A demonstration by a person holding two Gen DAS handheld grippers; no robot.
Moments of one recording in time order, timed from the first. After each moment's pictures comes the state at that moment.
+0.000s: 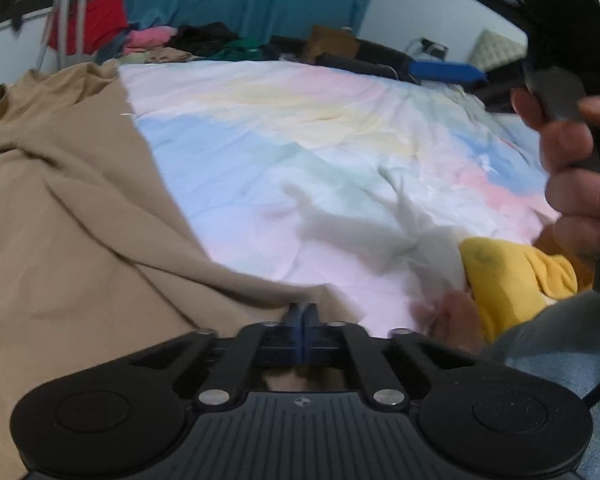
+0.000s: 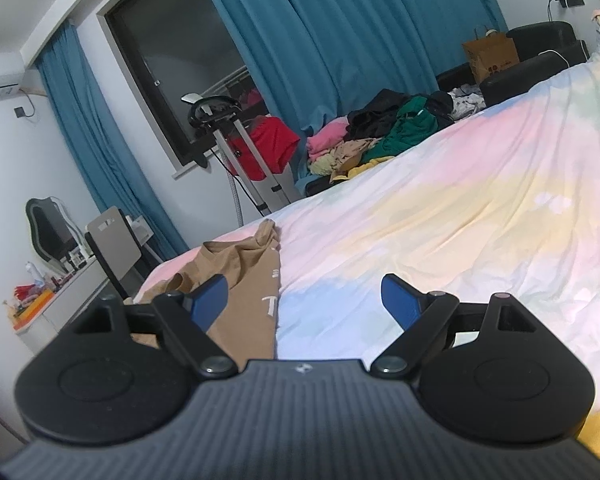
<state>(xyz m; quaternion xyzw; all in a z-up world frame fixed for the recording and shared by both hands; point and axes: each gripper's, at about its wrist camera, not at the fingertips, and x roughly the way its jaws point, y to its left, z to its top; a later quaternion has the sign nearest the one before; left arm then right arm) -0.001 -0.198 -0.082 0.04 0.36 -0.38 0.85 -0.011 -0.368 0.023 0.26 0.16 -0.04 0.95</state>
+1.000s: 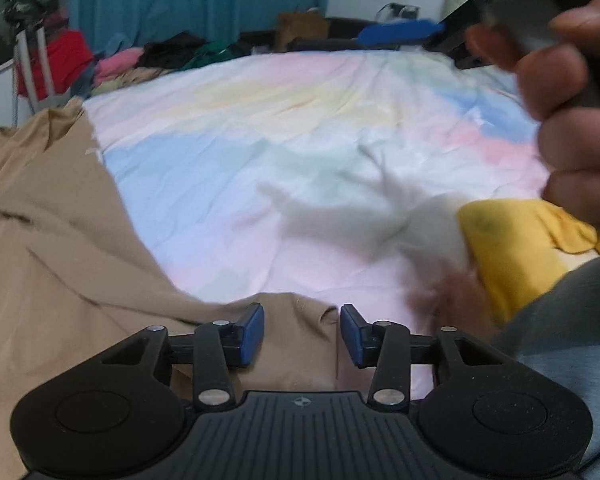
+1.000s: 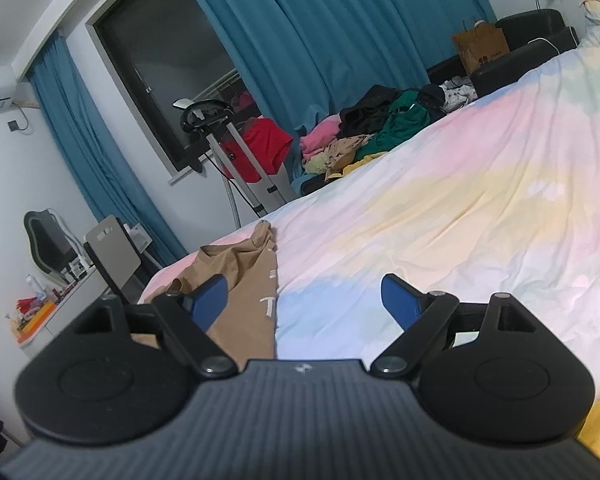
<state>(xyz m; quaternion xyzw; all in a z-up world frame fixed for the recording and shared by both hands) -0.010 -0.247 -0.096 0.14 0.35 -0.38 0.84 -0.014 -0.373 0.019 0.29 0.16 -0.04 0.94</state>
